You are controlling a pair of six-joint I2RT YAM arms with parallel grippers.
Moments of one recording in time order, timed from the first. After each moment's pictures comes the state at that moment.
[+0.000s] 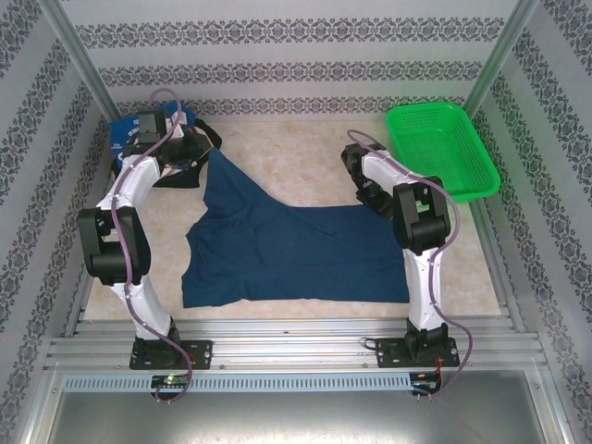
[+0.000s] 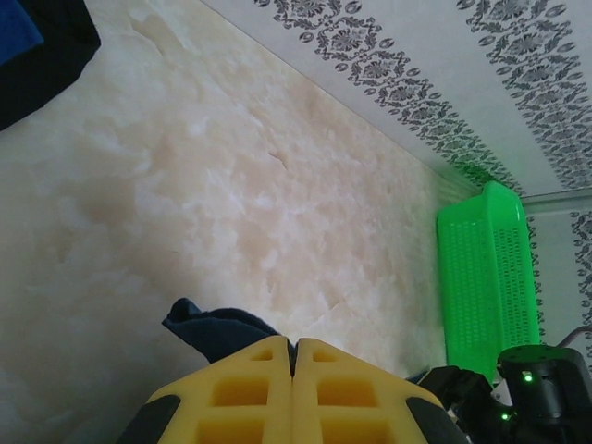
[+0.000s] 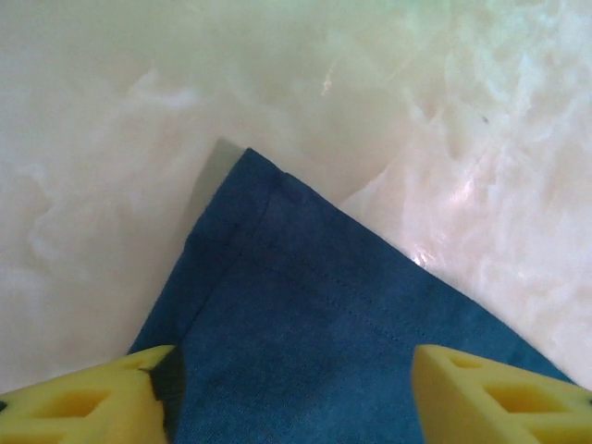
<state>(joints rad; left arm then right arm) 0.11 1.85 1.54 -0.38 0.62 -0.60 0.26 2.25 1.78 -1.22 0.43 1.21</state>
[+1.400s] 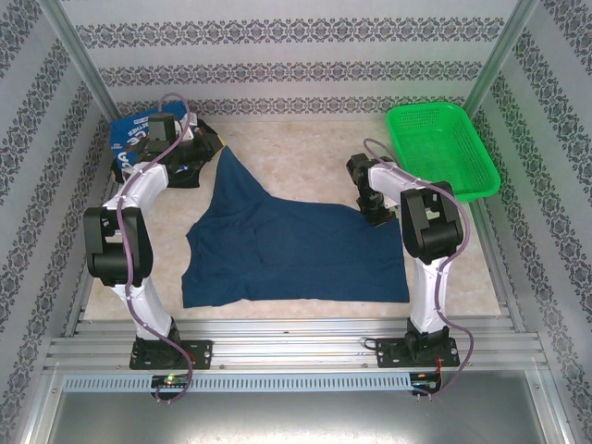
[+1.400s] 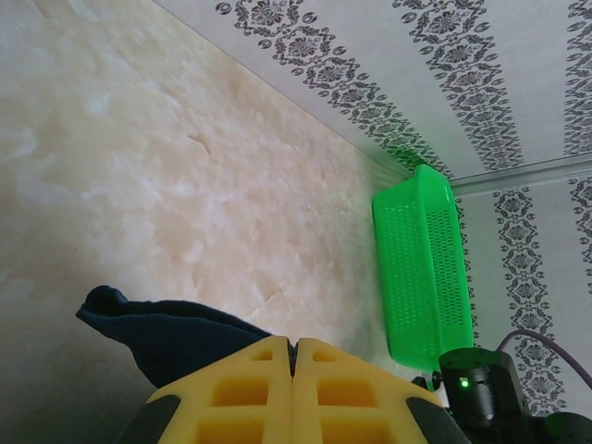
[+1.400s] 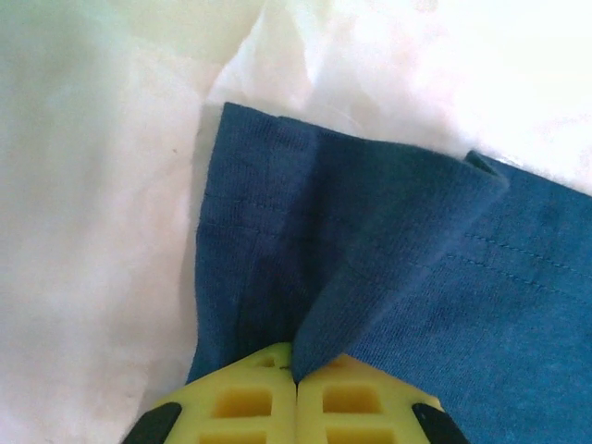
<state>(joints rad) 0.06 1.84 1.44 -0.17 0.71 -0.71 0.25 2.09 1.49 -1.00 0.27 1.54</state>
